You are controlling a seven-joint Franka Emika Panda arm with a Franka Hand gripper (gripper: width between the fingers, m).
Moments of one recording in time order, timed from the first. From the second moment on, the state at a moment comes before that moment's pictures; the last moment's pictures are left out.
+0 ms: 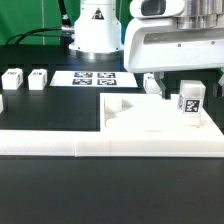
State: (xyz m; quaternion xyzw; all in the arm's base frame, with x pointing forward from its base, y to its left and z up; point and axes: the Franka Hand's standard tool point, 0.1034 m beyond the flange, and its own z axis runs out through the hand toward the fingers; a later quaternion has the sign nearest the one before) arm 0.623 0.118 0.074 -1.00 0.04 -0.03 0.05
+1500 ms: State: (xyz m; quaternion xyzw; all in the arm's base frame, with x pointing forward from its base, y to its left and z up) arm 0.625 0.120 0.073 -0.79 0.61 0.01 0.09
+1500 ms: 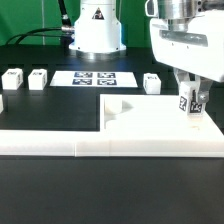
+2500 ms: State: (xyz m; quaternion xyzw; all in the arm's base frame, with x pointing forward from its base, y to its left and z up) arm 0.631 0.110 0.079 -1.00 0.04 -0.03 0.03
